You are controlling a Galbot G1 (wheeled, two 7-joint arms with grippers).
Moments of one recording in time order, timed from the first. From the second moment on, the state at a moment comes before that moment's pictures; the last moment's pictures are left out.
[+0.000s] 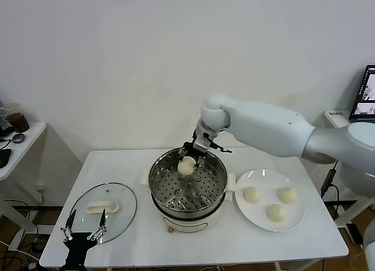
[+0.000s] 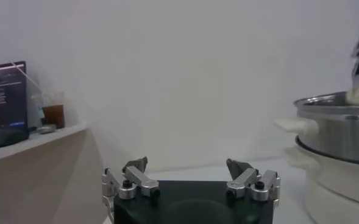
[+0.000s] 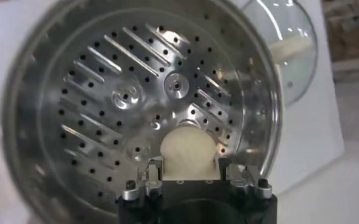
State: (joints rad) left arm 1.73 -1.33 -0.71 -1.95 -0.16 -0.24 -0.06; right arm 0.44 1.23 -1.17 1.15 -0.14 0.52 -1.04
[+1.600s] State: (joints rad) left arm 1.71 -1.30 -0.70 -1.96 -0.14 -0.22 -0.05; right arm 0.52 0.65 -1.20 1.54 0.09 -0.19 -1.14
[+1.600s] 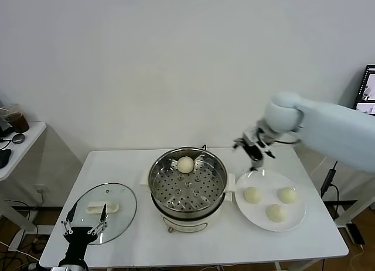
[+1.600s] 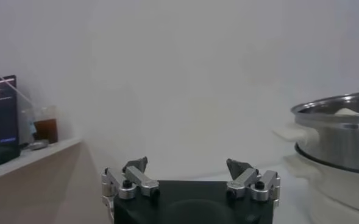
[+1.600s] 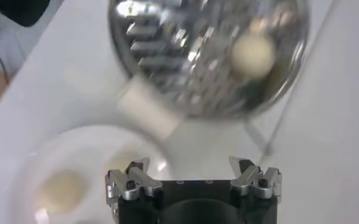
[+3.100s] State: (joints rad) left arm 1.70 -1.32 -0.74 -1.95 -0.11 -0.22 -0.05; right arm -0.07 0.83 -0.77 1.17 -0.23 -0.15 -1.12
